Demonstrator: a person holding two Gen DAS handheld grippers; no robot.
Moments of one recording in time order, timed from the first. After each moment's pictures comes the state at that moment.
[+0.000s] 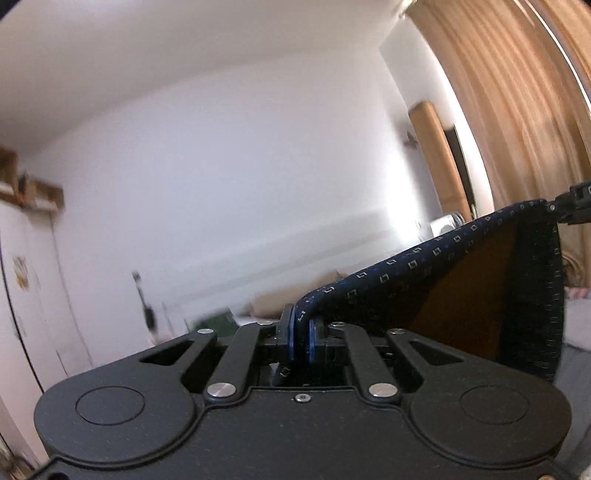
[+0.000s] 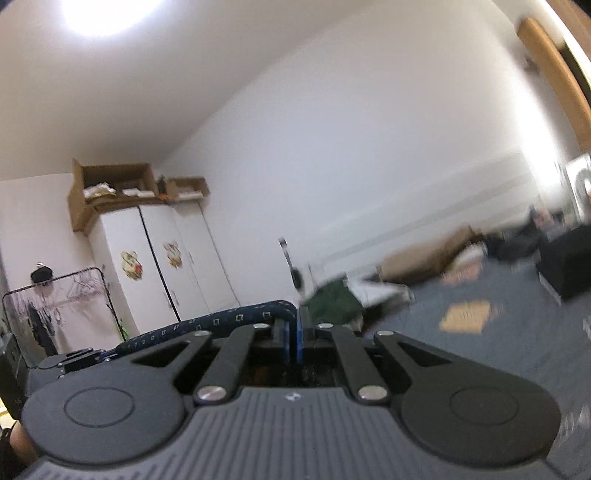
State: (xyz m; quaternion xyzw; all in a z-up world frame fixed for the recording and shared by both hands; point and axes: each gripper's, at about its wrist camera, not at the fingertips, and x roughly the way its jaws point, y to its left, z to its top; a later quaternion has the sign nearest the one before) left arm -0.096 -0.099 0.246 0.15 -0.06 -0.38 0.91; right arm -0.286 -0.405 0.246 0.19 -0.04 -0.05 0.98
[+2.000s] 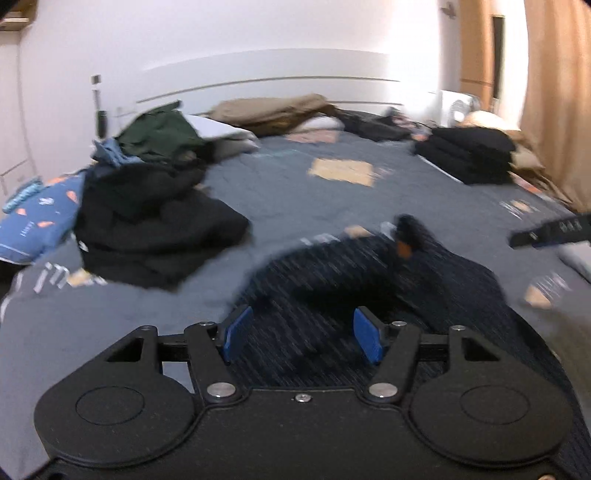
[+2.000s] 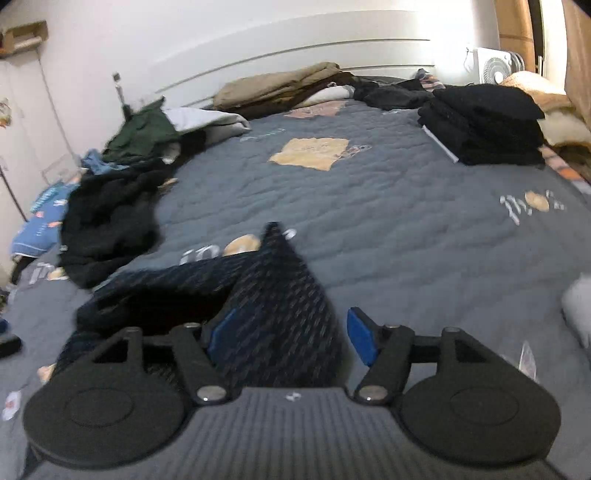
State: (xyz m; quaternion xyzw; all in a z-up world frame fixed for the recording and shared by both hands) left arm 0.061 -0.264 0.021 0.14 0.27 -0.40 0.86; right arm -0.103 -0.562 0.011 0.21 0.29 -0.23 0.91
